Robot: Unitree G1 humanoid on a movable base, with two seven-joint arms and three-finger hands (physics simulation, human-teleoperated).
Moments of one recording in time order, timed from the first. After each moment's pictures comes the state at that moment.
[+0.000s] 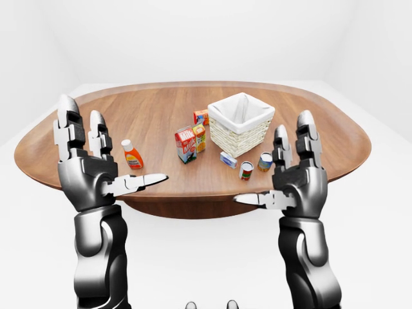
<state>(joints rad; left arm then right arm) -0.10 0.06 0.18 -0.60 -0.25 0.09 0.12 0.05 0.05 0.17 -0.65 0.16 0.09 -0.19</state>
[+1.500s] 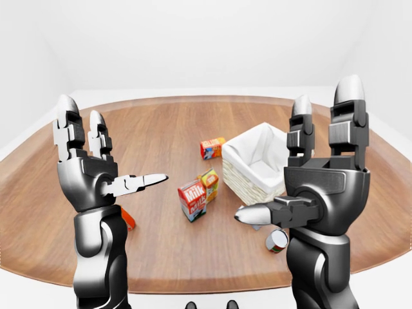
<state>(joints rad) -0.09 0.06 0.18 -0.60 -0.25 0.09 0.12 0.01 0.05 0.28 -0.89 0.11 0.09 -0.24</state>
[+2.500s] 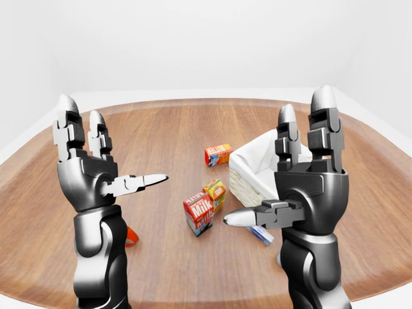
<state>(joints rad) -0.09 0.06 0.18 -0.60 -0.25 0.09 0.12 0.05 0.04 0.31 -0.85 0.05 0.09 -0.21</state>
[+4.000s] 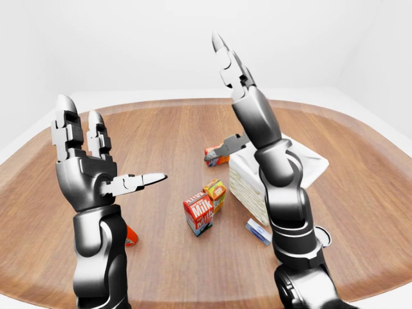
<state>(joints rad) -0.10 0.06 0.18 -0.60 -0.26 0.09 0.13 -0.61 0.03 0.11 -0.31 -0.70 0.09 0.25</state>
